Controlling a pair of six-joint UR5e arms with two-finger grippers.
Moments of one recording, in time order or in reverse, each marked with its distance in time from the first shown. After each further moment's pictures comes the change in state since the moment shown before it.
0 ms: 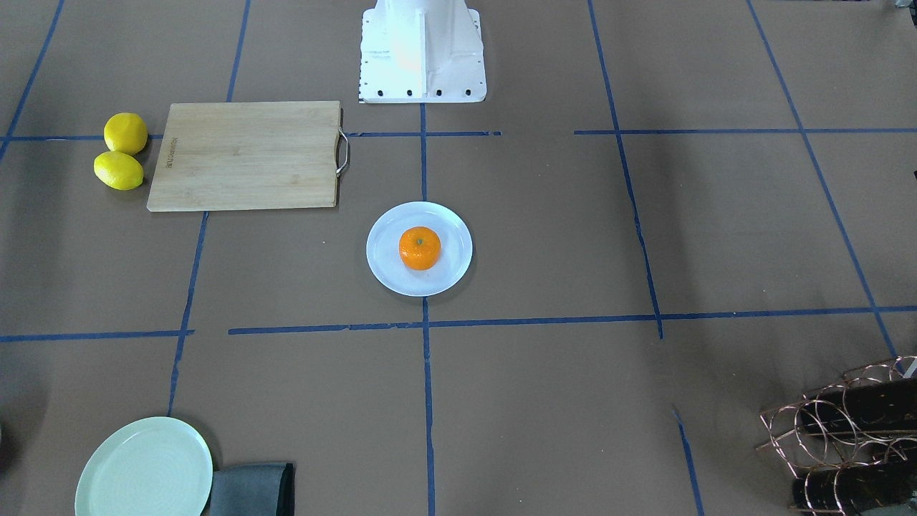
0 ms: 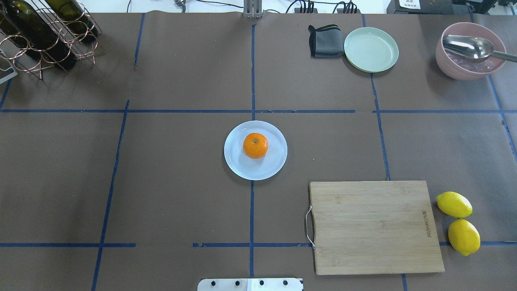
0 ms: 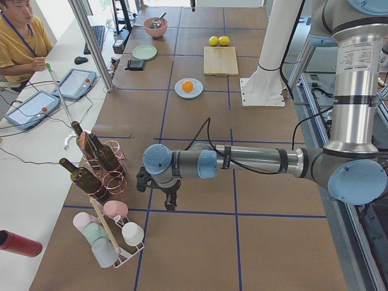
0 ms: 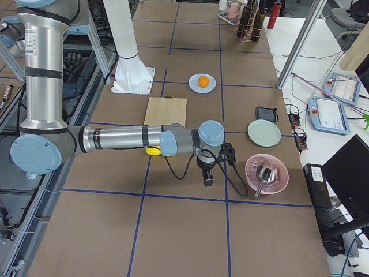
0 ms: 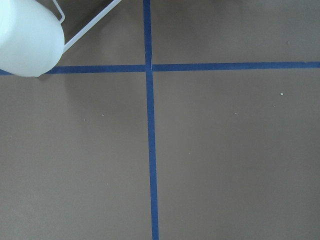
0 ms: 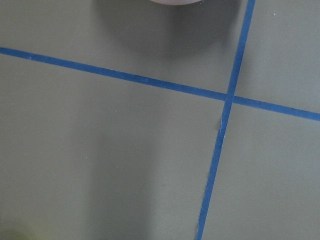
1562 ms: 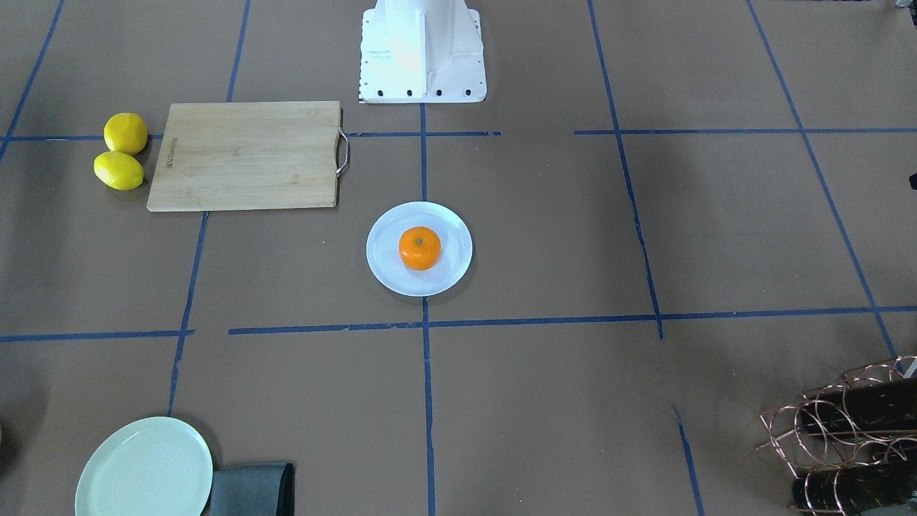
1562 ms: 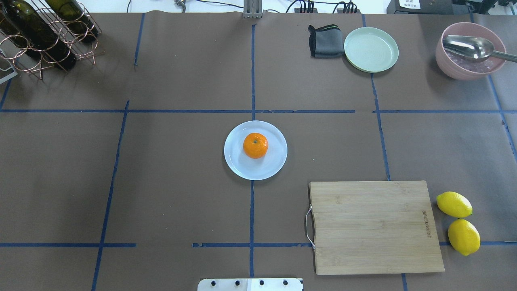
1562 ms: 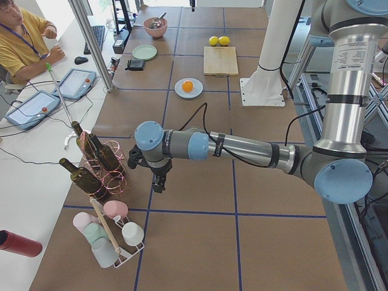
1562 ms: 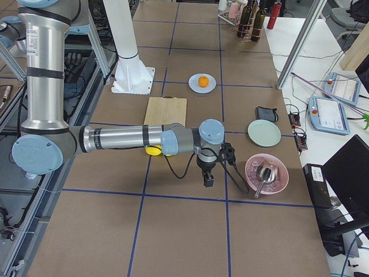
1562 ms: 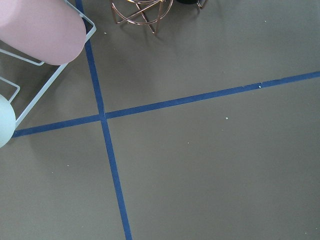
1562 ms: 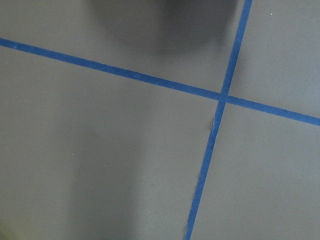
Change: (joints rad) left arm 0.020 -0.054 -0.057 0.025 0.030 0.081; right arm -0.033 -0.001 -0.011 0.026 -0.055 -0.003
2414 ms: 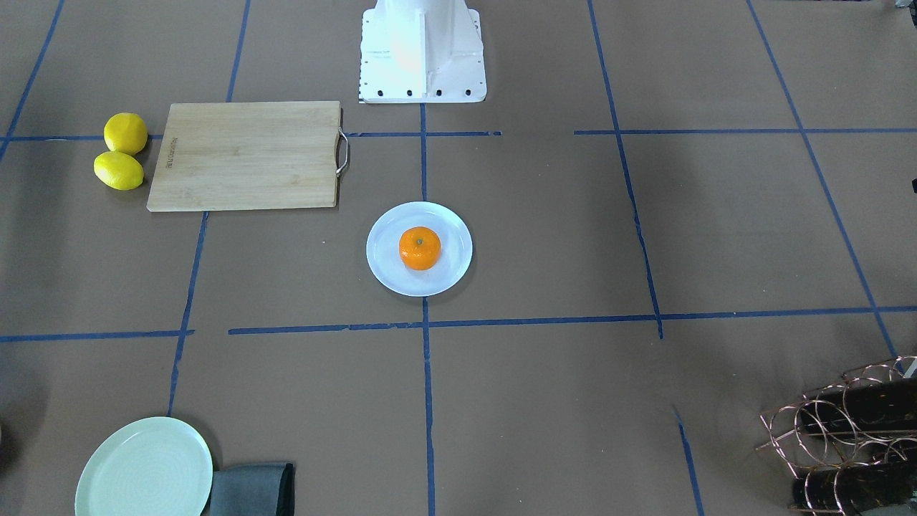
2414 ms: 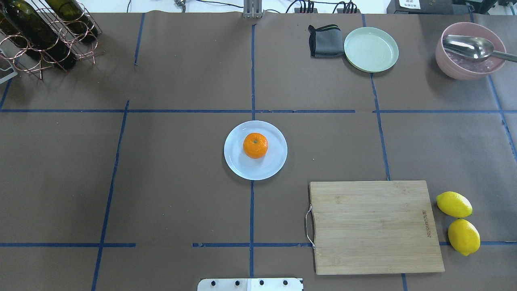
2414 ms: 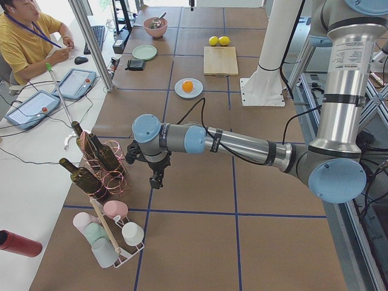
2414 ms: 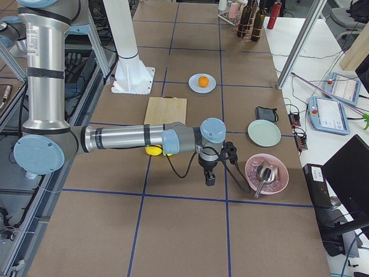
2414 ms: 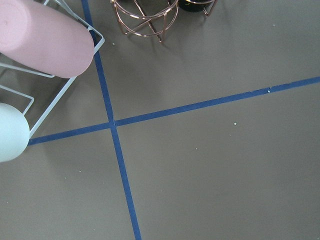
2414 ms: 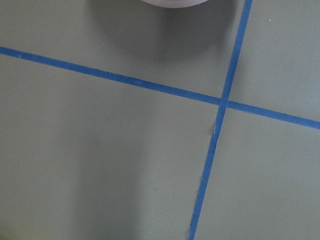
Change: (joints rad) left arm 0.016 -0.035 -0.023 0.032 -0.021 0.002; right arm 0.006 0.004 0.001 -0.002 0.011 0.002
